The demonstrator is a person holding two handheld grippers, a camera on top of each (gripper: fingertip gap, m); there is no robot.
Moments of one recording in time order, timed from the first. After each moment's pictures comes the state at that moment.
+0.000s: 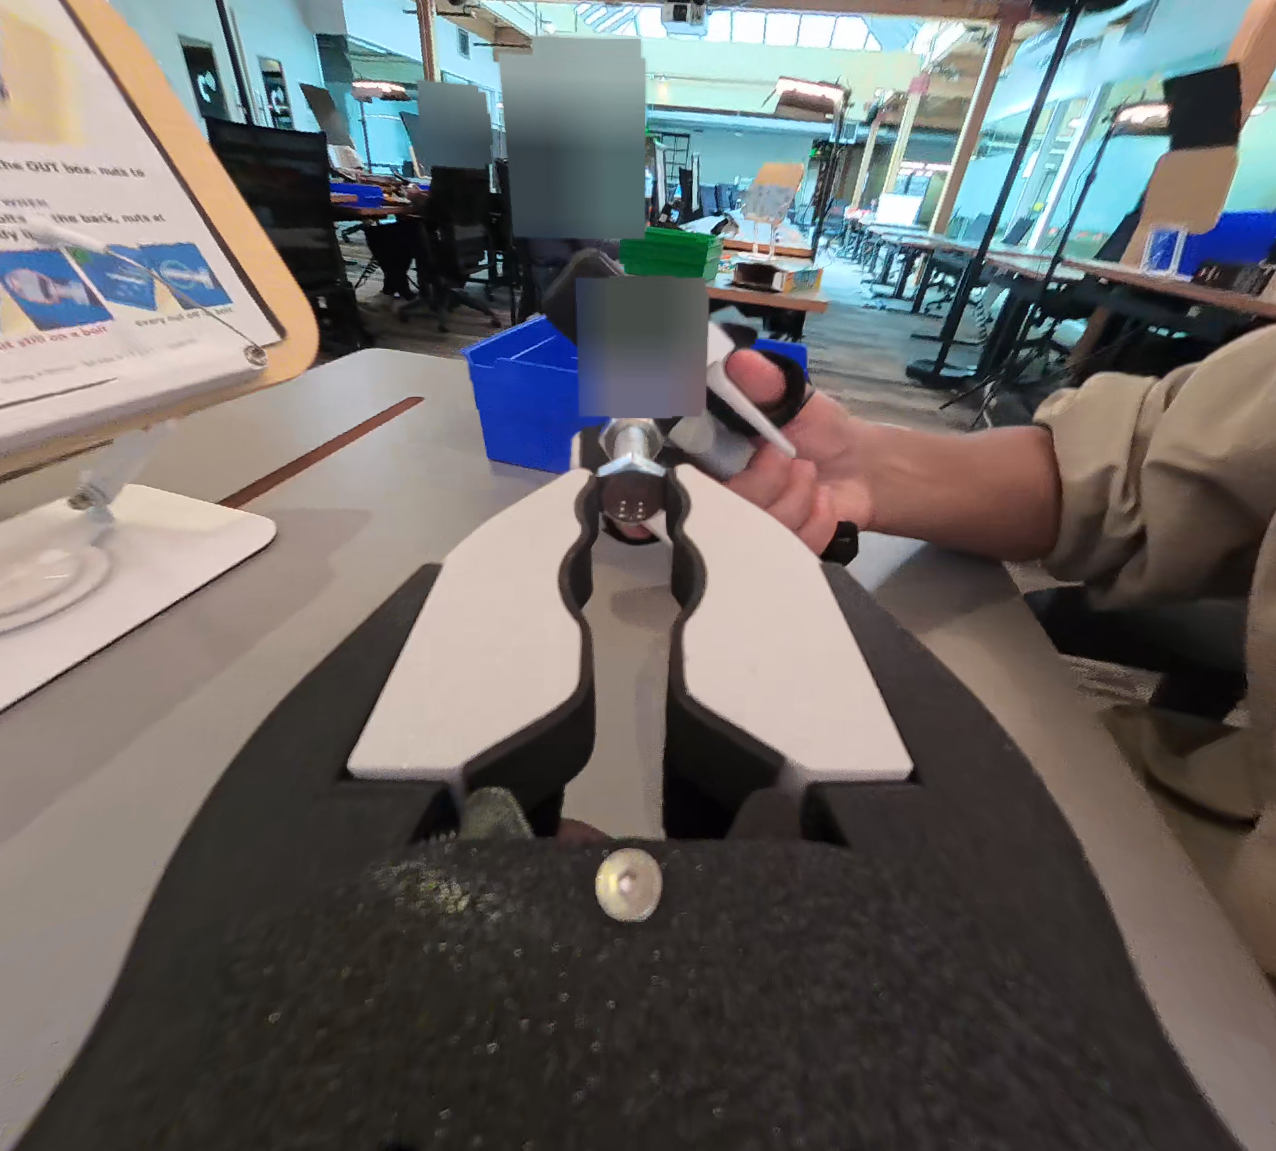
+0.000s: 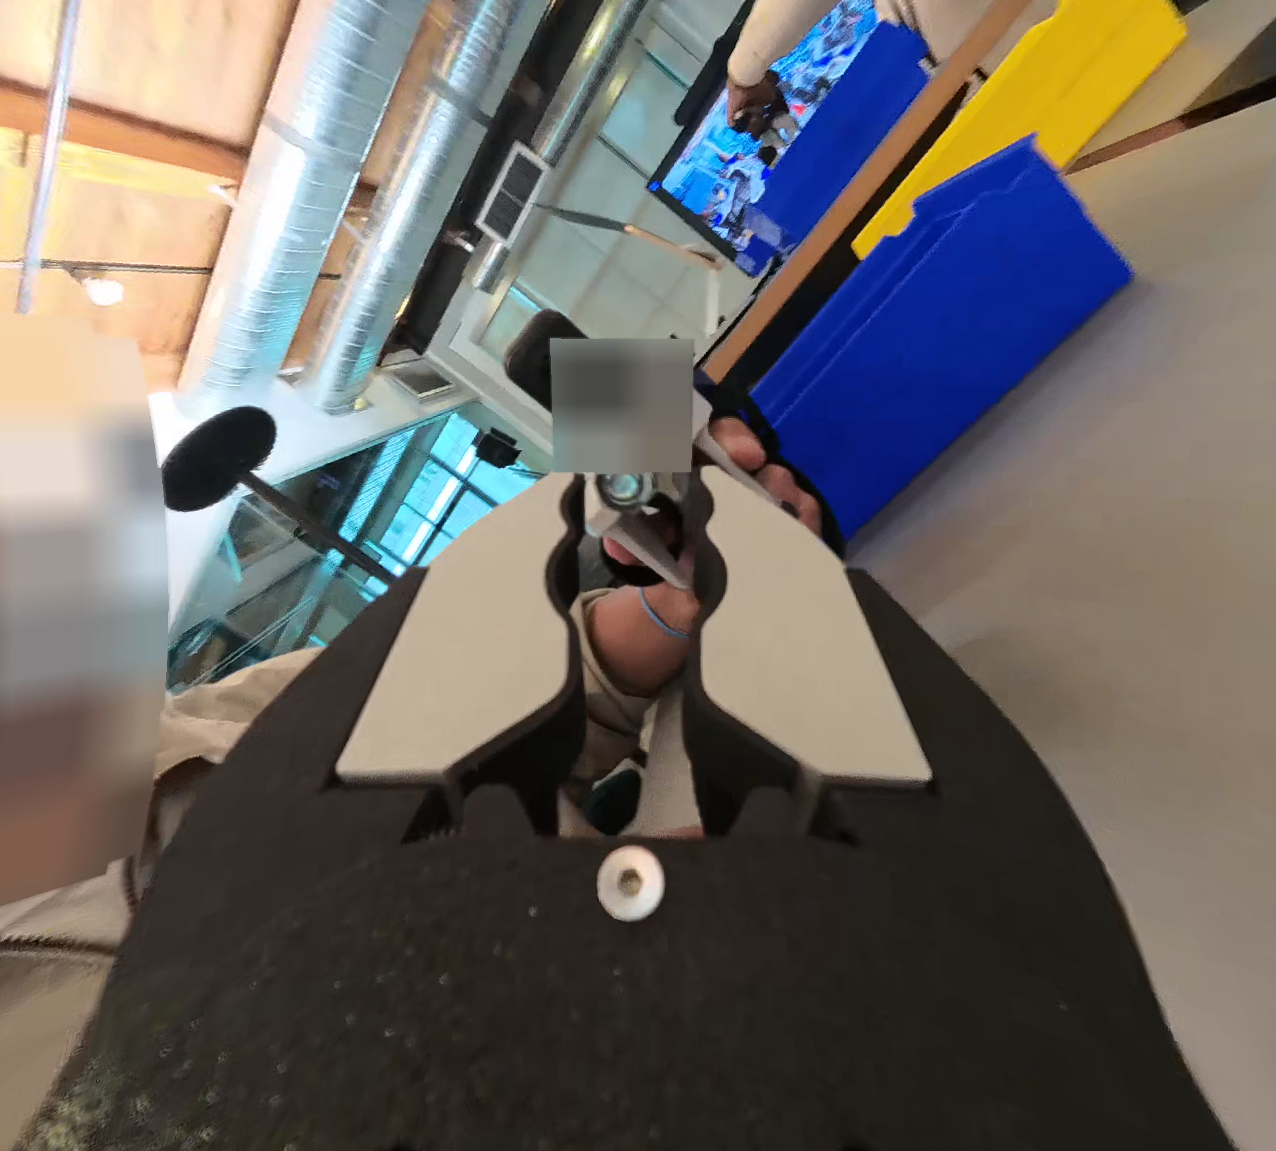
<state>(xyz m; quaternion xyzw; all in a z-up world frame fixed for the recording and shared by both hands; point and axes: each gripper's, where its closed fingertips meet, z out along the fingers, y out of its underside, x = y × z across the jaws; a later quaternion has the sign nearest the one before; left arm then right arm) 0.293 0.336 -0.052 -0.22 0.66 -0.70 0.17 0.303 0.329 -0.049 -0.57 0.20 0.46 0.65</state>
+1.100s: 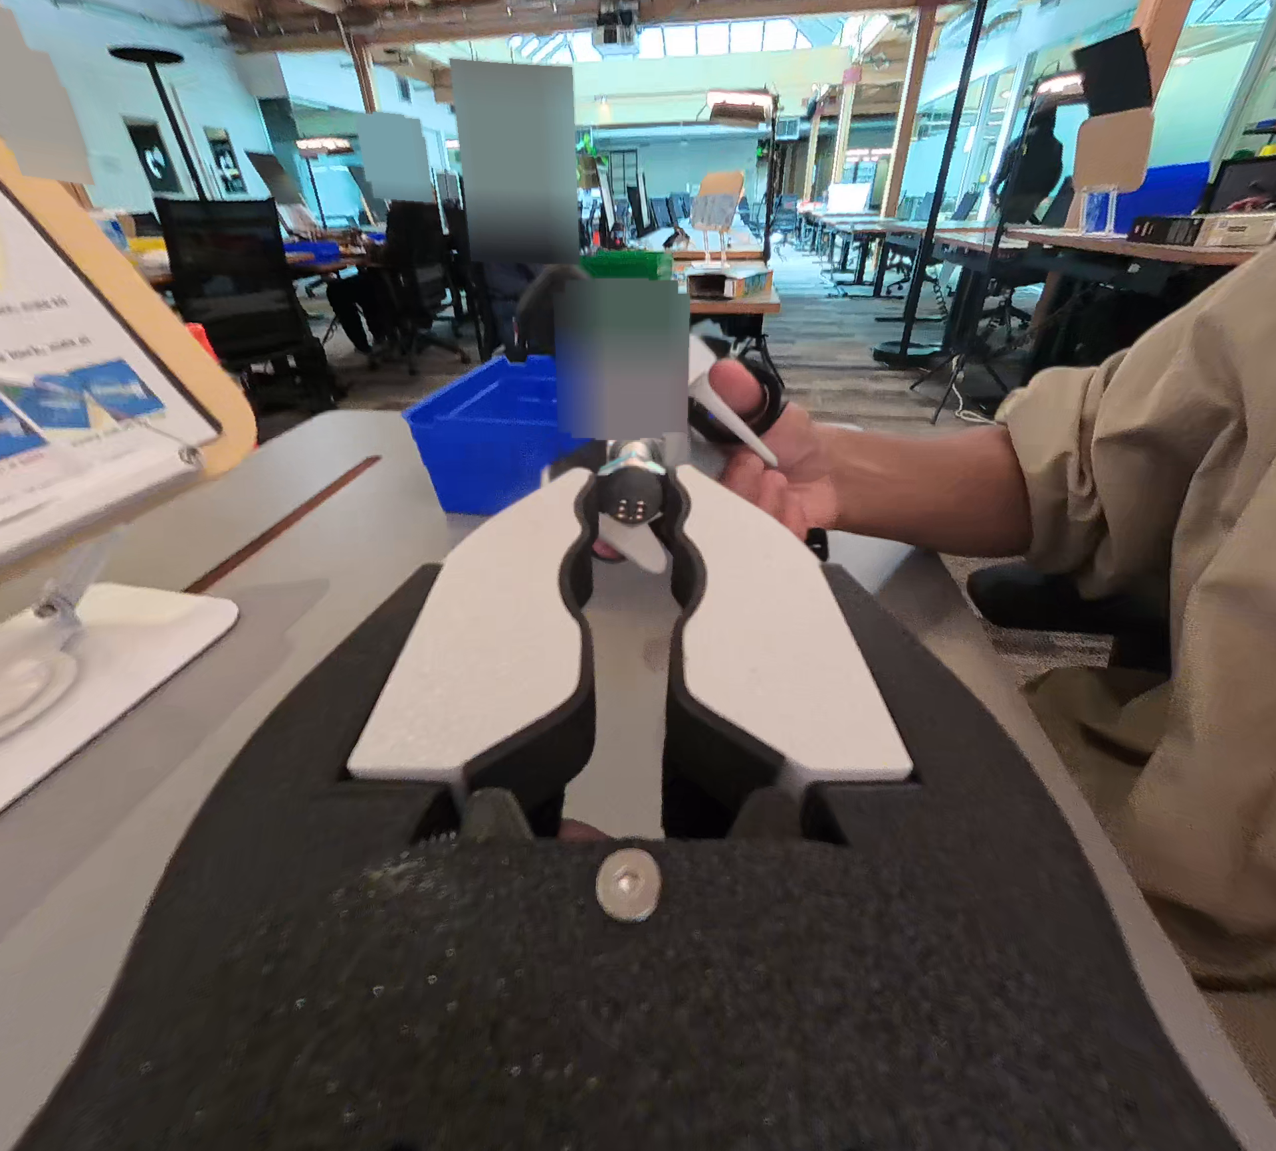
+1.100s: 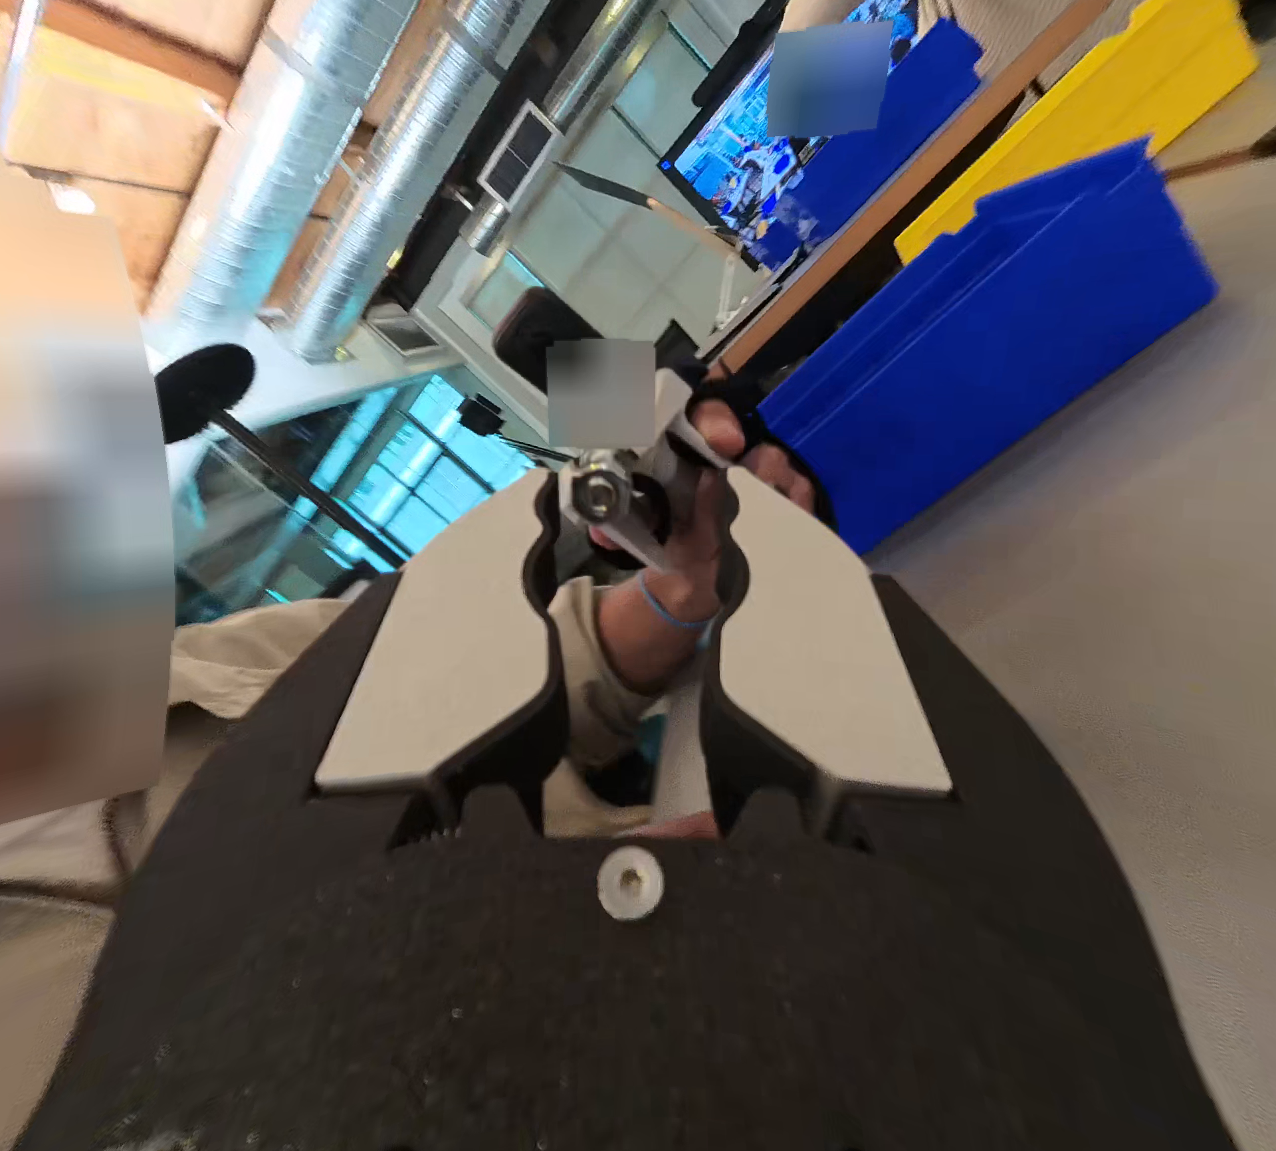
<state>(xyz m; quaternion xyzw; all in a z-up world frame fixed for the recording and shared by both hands) 0.250 0.320 -0.023 -0.16 0.67 -0.70 0.18 0.267 0.316 -0.027 -0.59 0.16 0.42 0.67</state>
